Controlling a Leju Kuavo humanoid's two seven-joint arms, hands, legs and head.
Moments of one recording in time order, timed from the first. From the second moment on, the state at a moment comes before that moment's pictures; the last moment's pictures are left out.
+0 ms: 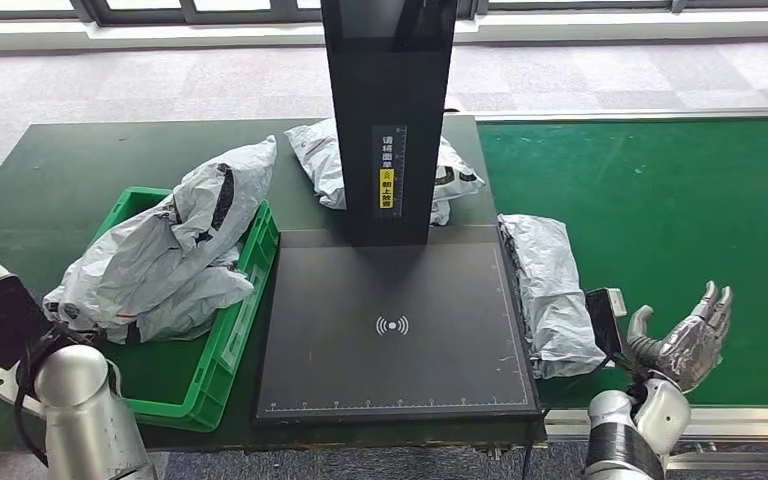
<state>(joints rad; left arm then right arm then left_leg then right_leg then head) -0.24 -0.34 0.35 -1.69 -0.64 0.70 -0.49 -0.40 0.19 -0.87 -0.88 1.47 -0.70 -0.21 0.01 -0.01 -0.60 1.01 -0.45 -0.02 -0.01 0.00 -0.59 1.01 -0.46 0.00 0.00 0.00</state>
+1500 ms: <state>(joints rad) -0.09 -0.29 -0.07 -1.73 -0.20 0.61 -0.70 -0.49 0.07 -0.72 -0.40 0.97 -0.40 -0.66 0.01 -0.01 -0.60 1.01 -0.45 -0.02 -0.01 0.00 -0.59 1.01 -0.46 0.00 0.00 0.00</state>
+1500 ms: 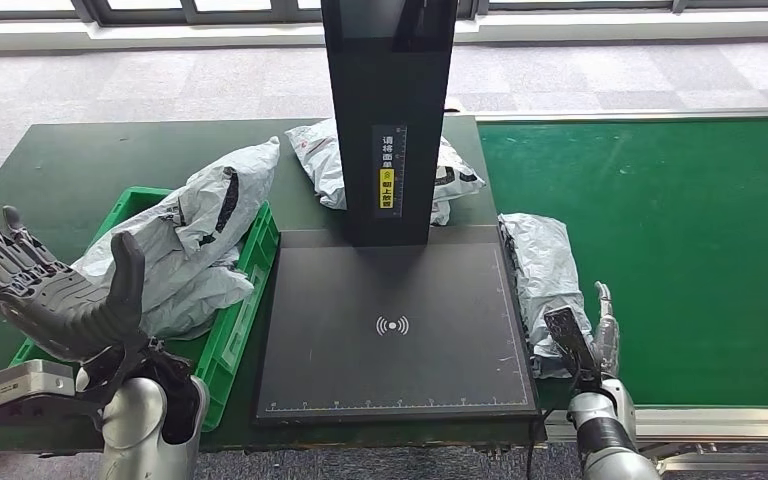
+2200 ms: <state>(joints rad) -0.08 -0.29 -0.10 -1.73 -0.20 0.62 -0.70 -0.51 0.04 -0.57 -0.36 1.11 -0.25 -0.24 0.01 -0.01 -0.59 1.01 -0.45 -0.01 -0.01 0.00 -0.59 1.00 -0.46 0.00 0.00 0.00</state>
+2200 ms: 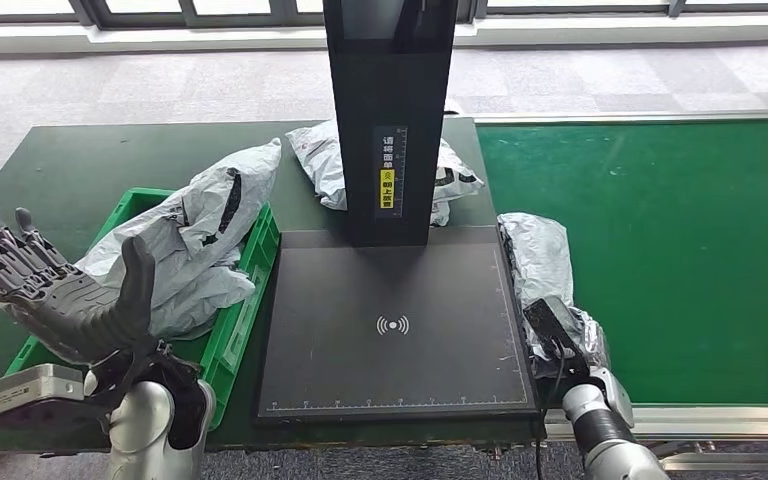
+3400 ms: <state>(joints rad) -0.02 -0.28 -0.14 -1.77 -0.22 0.68 -0.70 -0.35 0.17 -0.52 -0.84 0.74 -0.70 -0.70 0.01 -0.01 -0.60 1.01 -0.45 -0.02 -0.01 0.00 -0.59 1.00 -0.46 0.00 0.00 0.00</state>
